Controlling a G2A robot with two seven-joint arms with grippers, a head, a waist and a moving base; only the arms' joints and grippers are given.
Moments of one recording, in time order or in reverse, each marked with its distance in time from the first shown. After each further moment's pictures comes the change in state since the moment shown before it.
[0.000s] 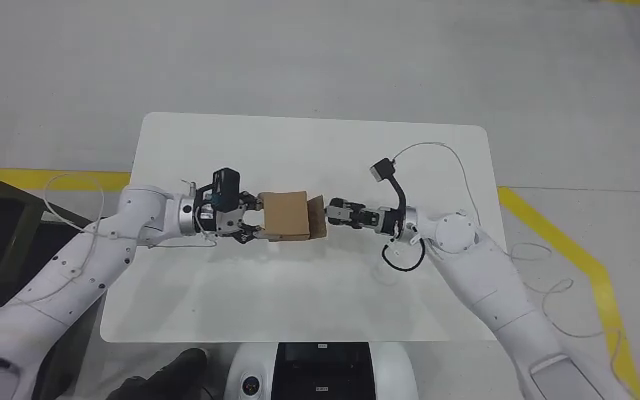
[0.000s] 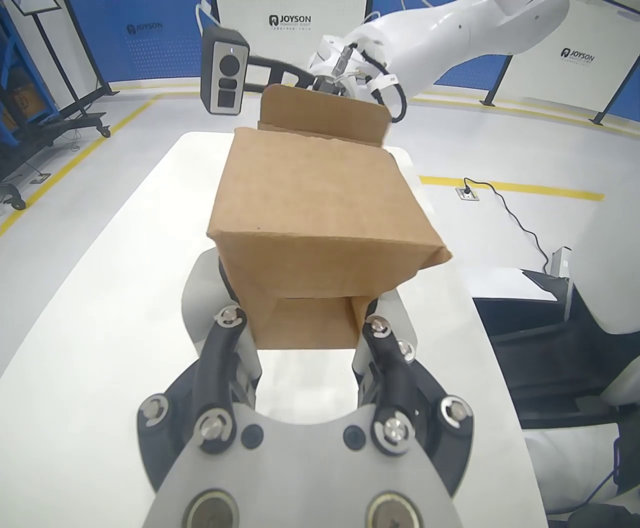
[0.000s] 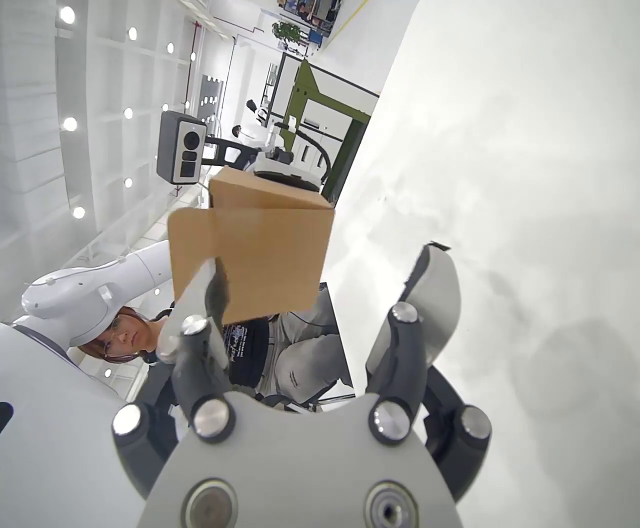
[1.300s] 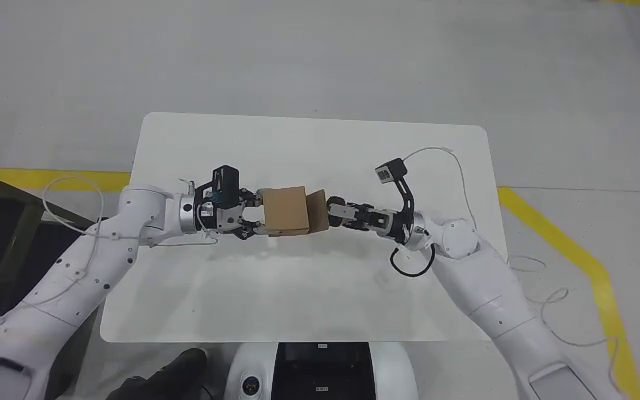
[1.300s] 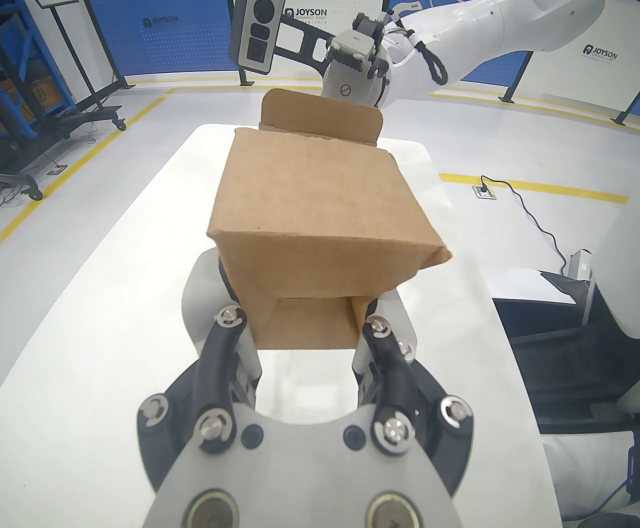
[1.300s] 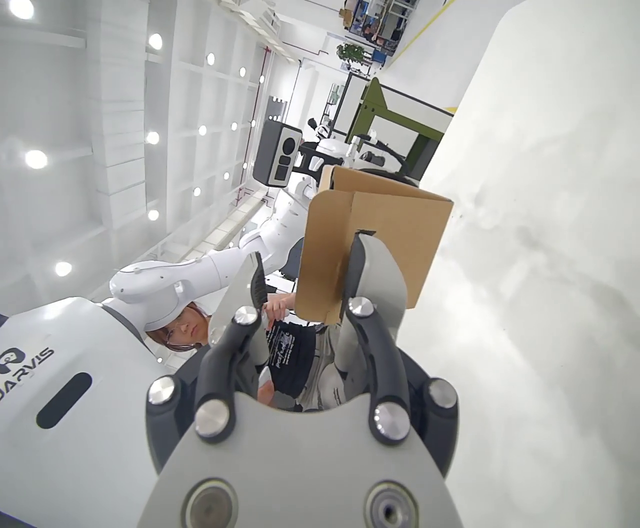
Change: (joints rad) left arm 0.054 -0.047 -0.098 0.017 0.030 -0.014 -0.028; right arm -0.043 -0.007 0.028 -0.008 0.267 -0.052 0.121
